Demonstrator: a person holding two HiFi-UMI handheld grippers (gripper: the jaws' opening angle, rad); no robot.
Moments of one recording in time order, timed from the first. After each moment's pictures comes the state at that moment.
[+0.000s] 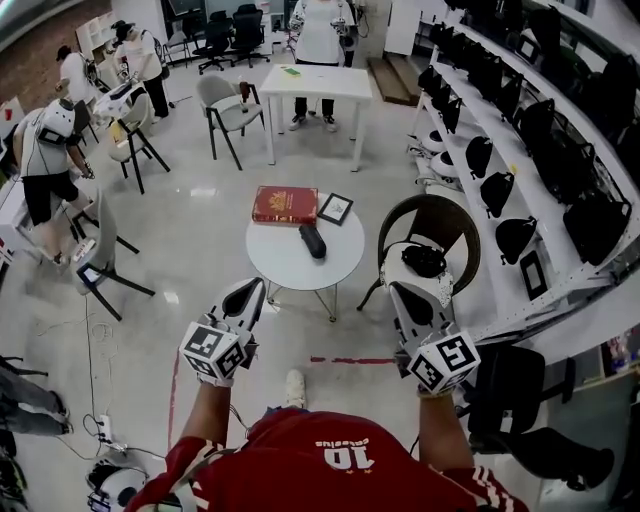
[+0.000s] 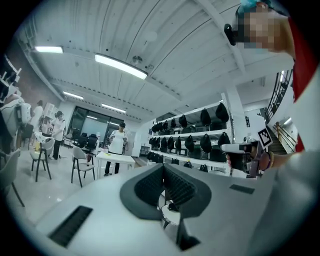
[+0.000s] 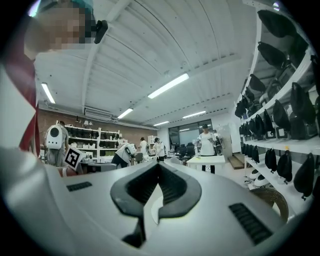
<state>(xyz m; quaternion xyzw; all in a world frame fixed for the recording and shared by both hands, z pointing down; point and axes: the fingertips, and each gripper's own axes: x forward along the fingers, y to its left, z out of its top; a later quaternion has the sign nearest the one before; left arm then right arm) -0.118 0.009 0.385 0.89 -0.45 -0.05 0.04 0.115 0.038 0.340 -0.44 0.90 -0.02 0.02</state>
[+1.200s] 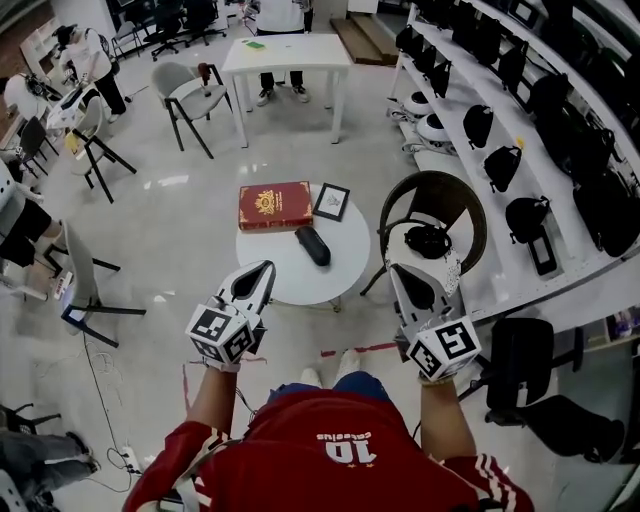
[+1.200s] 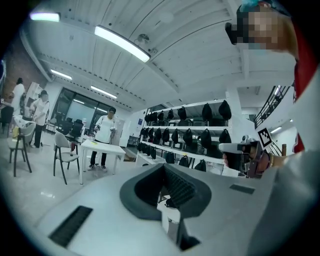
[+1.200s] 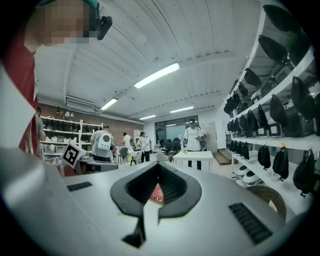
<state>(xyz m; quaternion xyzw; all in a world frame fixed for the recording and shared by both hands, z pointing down) -0.138 -0.179 0.427 0.93 -0.36 -0.02 0.09 0.065 -0.121 0.374 -0.52 0.85 -0.04 -0.01</state>
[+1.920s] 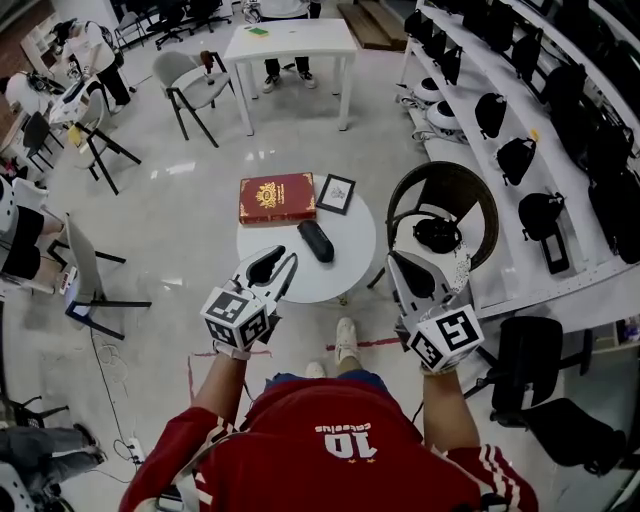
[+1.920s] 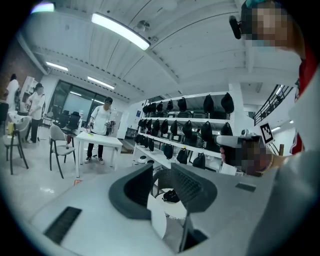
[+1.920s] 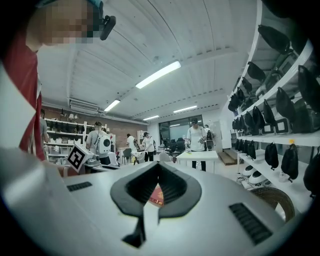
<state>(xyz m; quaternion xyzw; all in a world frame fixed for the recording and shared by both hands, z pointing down) -0.088 -0.217 0.457 0.93 -0.35 0.02 0.12 0.074 -0.163 0.387 -0.50 0.87 -0.05 -0.01</state>
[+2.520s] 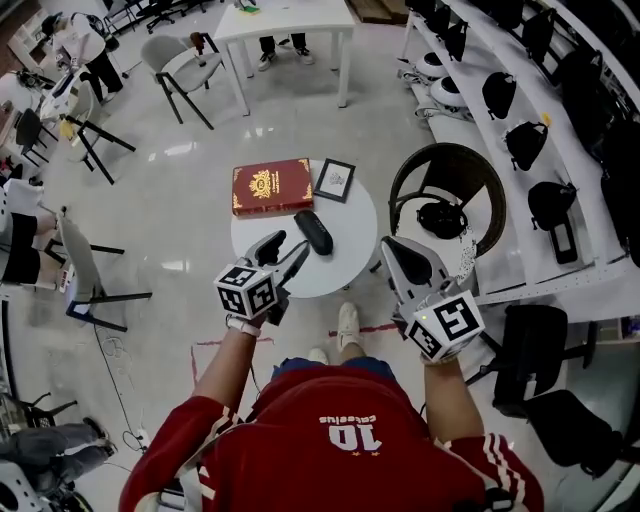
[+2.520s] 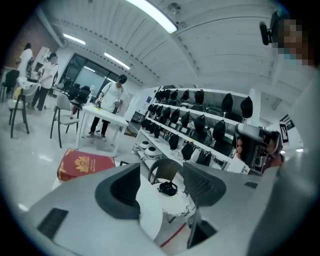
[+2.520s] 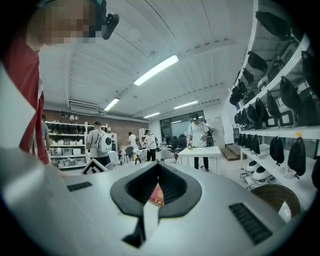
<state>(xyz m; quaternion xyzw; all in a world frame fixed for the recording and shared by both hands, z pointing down) -0.060 -0.290 0.546 0.90 -0.35 0.04 0.25 0.080 -0.213 0.404 -0.48 0.87 -0.07 -0.01</state>
